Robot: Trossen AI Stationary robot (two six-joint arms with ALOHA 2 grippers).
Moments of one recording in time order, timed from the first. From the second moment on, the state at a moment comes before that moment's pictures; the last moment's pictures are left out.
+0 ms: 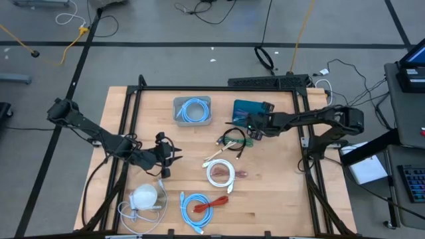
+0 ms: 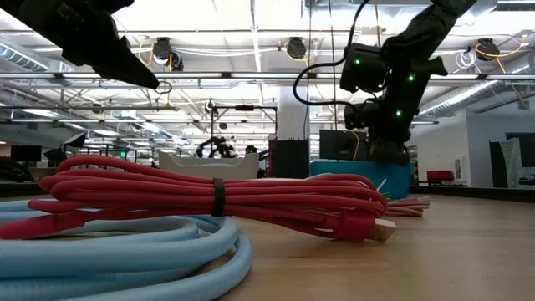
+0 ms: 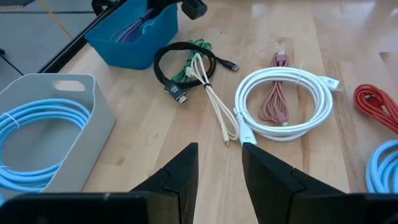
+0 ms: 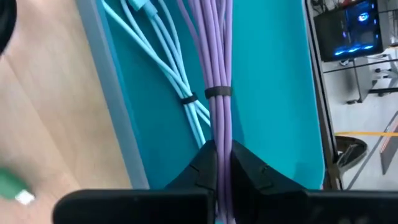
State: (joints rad) left arm -0.47 1.05 0.56 -0.15 -0.60 -0.32; right arm -0.25 1.51 0.77 -0.47 0.63 -0.04
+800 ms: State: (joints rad) left arm -0.47 1.05 0.56 -0.15 -0.51 -0.32; right arm -0.03 1.21 0.88 -0.28 0.56 0.06
